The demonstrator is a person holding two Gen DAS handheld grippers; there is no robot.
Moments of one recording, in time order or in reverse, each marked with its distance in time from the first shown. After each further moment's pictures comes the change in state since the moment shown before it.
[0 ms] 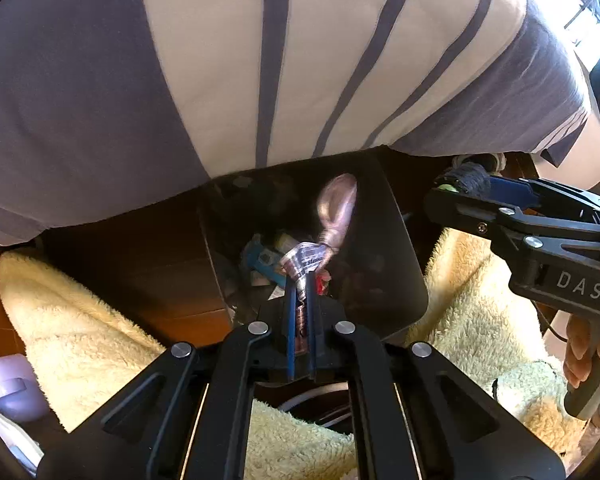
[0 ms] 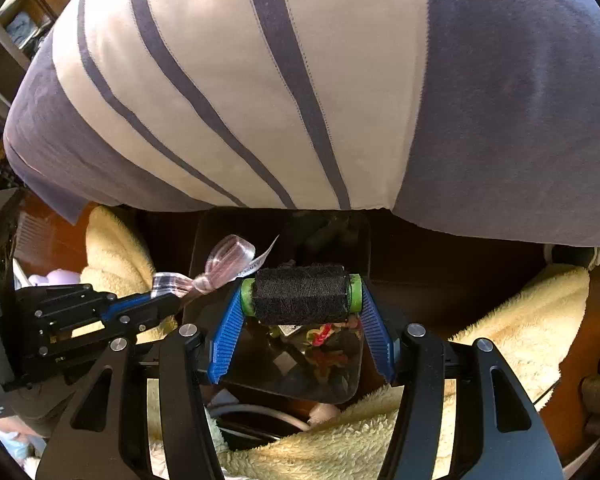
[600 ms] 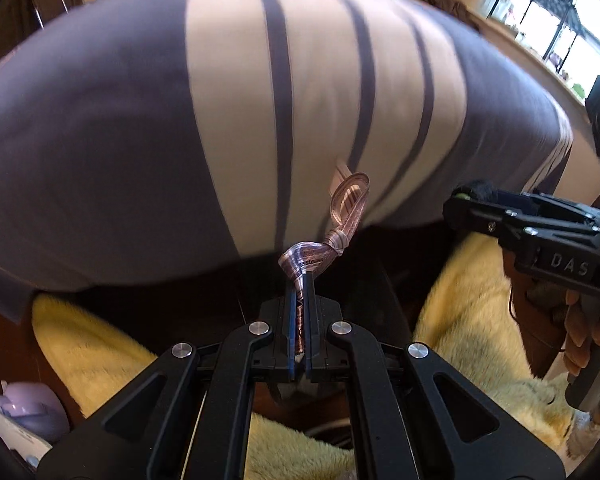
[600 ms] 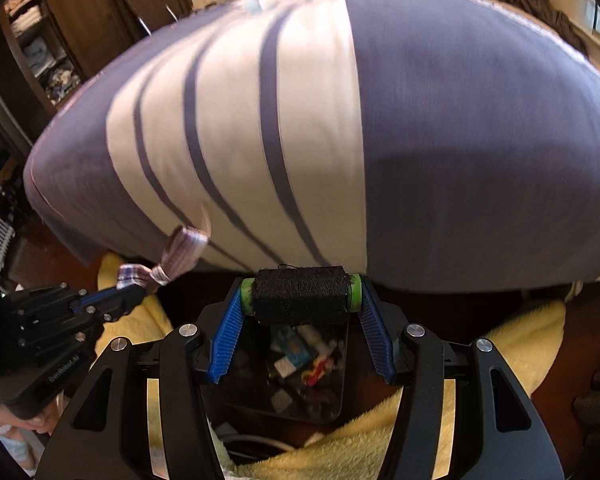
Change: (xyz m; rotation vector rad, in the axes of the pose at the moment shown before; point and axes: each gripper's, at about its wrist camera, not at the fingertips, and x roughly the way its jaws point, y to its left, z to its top) left arm -0.073 -0.009 0.004 0.039 -0.217 0.061; right arm -0.073 0.000 0.012 -0.006 -0.198 -0.015
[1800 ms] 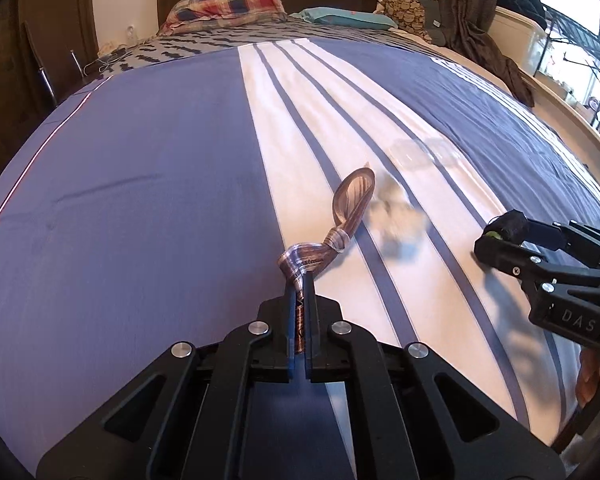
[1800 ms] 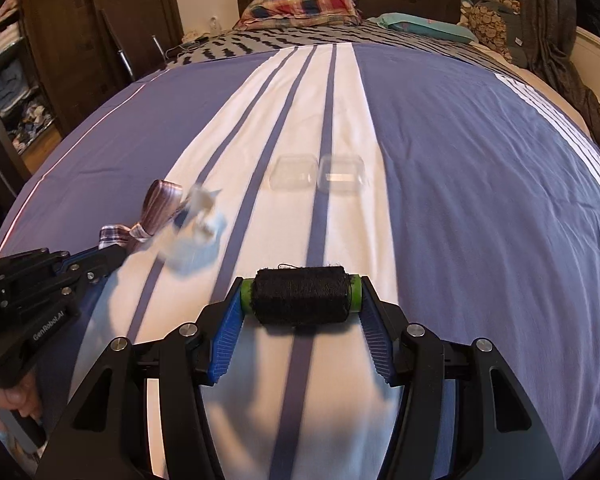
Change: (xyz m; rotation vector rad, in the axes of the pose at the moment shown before) left arm 0.019 0.099 0.292 0.019 -0.186 0.131; right arm 0.051 0.015 0.267 -0.070 -0.145 -0.087
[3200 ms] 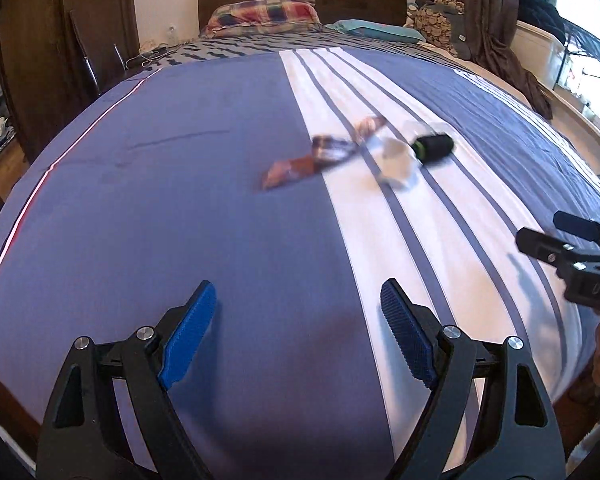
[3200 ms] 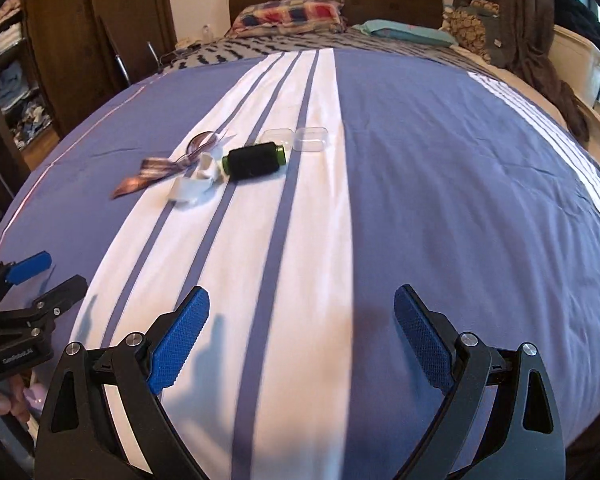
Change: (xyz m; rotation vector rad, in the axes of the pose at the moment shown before) left arm -0.047 0.005 -0.045 -0.076 -0.041 0.104; right arm -0.032 -0.011 -0.030 0.017 -0.013 -0.041
